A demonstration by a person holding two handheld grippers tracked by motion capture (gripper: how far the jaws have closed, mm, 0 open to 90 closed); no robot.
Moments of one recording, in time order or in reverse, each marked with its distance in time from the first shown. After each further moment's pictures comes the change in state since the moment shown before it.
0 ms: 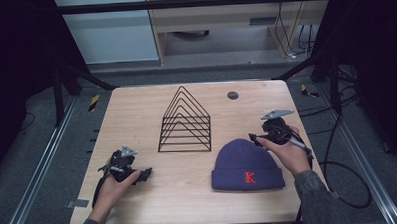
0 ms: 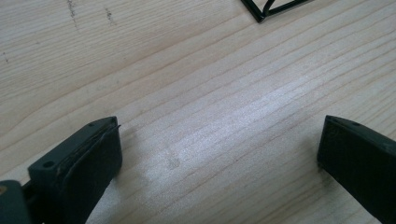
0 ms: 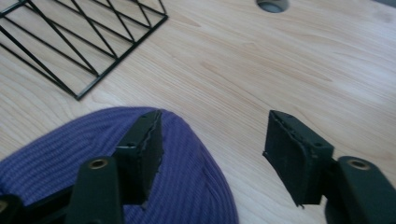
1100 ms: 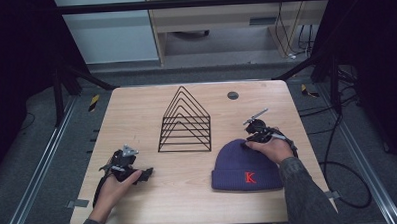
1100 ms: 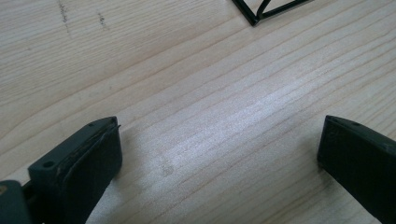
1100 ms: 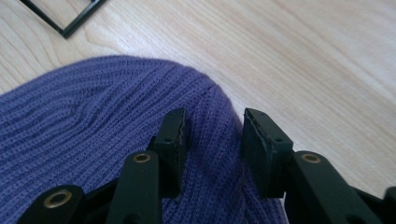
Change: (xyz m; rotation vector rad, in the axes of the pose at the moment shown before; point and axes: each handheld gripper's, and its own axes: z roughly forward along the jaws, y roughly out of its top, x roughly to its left) left arm -0.002 0.002 0.002 -0.002 -0.006 0.011; right arm 0.005 -0.002 0.066 0.290 0.140 -0.049
